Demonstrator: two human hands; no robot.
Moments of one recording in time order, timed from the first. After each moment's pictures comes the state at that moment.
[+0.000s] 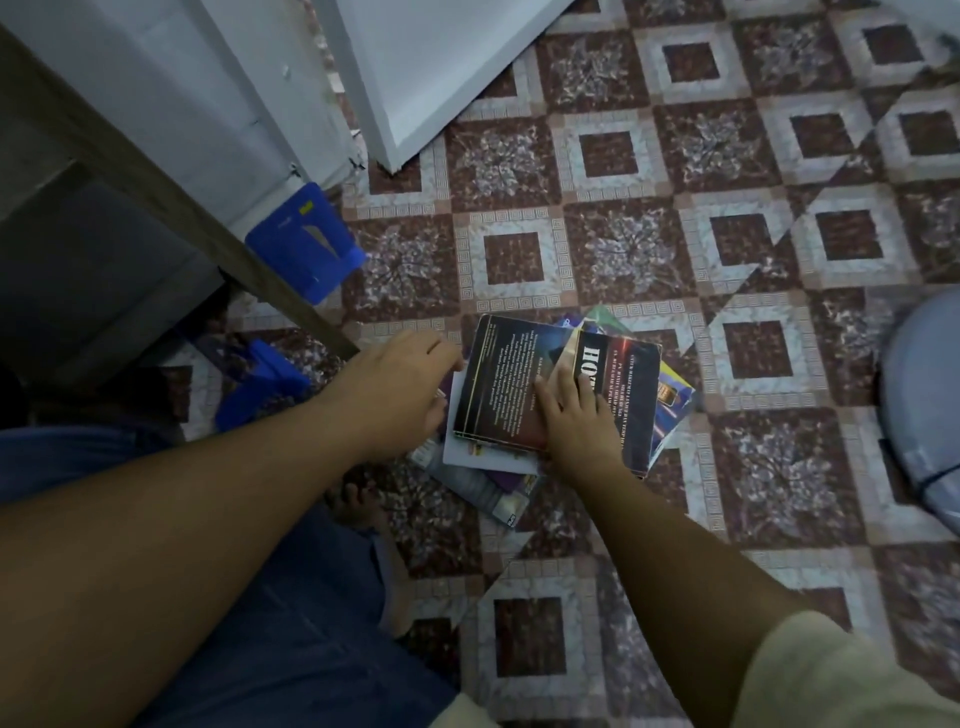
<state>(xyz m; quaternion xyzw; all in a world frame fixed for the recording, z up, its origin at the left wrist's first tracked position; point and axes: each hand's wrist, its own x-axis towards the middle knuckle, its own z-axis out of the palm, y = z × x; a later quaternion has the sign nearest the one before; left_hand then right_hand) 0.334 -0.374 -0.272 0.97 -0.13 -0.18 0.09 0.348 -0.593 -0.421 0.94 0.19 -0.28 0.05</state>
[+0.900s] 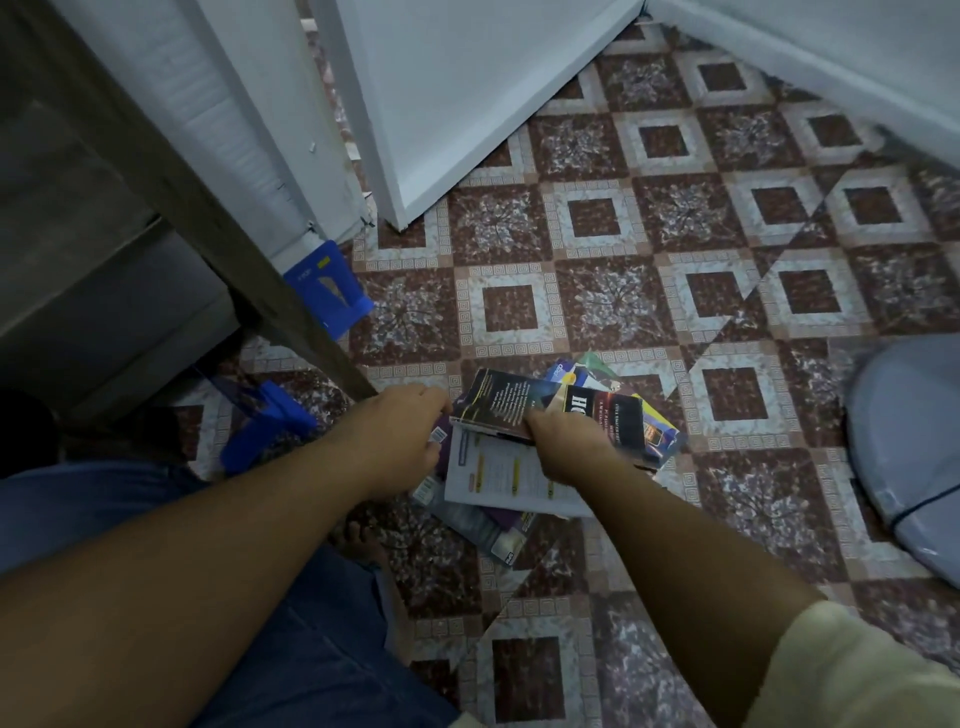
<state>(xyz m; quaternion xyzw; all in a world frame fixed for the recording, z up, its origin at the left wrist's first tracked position) 0.326 -0.368 -0.246 0.95 -0.04 -0.27 0.13 0.379 -0.569 -0.352 0.92 0.23 -0.31 0.04</state>
